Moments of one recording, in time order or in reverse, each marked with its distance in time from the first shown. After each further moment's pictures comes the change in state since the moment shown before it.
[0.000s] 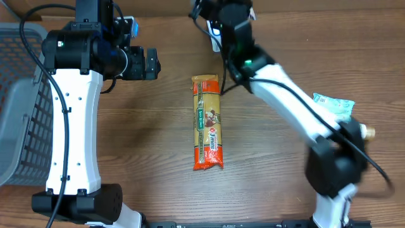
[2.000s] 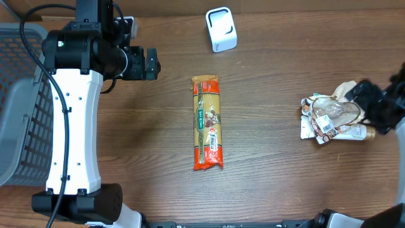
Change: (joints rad) left arm 0.000 0.000 0.000 0.000 -0.002 0.000; right arm -0.934 -0.542 -0.478 -1.020 -0.661 1.346
